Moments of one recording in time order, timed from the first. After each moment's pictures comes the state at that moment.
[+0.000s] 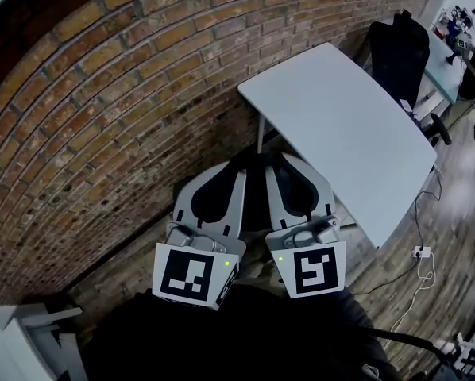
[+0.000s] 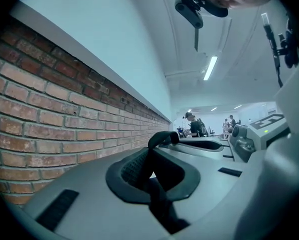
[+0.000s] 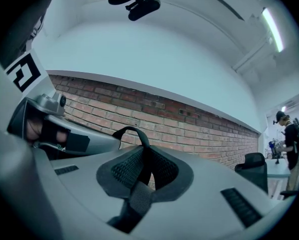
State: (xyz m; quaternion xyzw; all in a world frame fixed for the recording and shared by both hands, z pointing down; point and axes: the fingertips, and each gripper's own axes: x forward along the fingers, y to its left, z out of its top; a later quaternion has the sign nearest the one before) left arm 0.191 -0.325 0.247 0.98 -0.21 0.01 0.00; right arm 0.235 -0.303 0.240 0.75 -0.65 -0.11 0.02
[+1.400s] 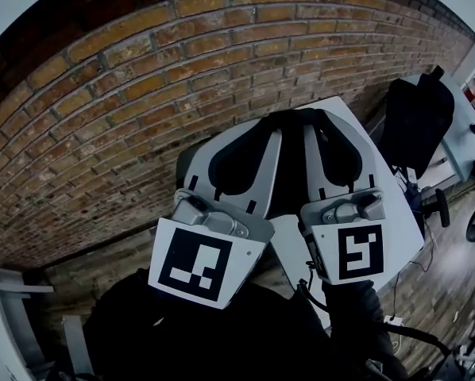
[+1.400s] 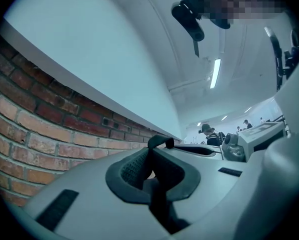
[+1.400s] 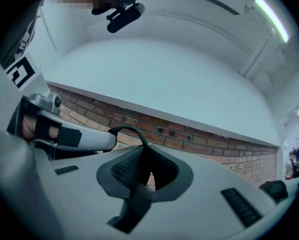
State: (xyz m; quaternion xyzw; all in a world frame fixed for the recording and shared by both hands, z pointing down) left arm 0.434 -0.396 0.112 0.96 -0.27 -0.11 -0.02; right arm 0.485 -0.391 0.112 0.69 -0.70 -0.19 0.00
